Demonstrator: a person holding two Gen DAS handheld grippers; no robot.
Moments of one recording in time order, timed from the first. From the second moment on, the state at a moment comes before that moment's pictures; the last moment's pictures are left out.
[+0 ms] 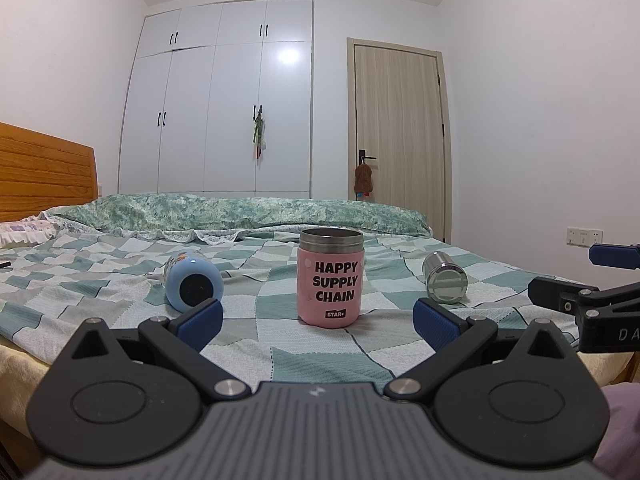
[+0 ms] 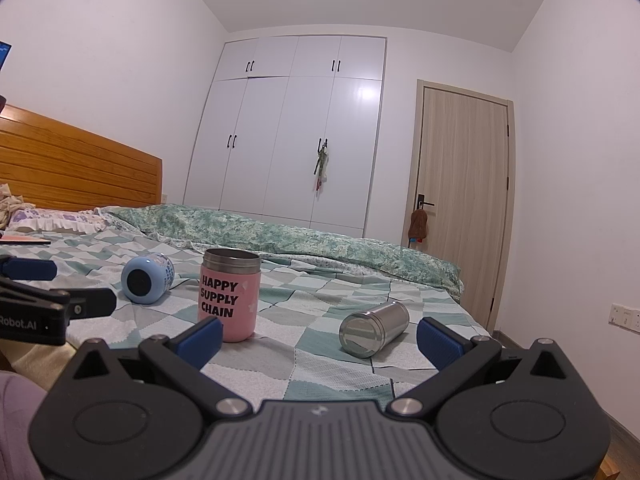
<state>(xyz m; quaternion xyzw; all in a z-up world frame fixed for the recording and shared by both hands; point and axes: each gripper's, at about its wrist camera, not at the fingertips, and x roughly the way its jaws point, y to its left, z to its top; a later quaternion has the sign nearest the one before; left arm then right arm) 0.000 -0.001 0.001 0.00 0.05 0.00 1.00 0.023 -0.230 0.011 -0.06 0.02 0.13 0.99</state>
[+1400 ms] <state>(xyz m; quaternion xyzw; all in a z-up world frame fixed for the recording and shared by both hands) 0.425 -0.197 0.005 0.07 0.49 -0.15 0.85 0.335 -0.381 0.012 -0.08 0.26 0.16 0.95</state>
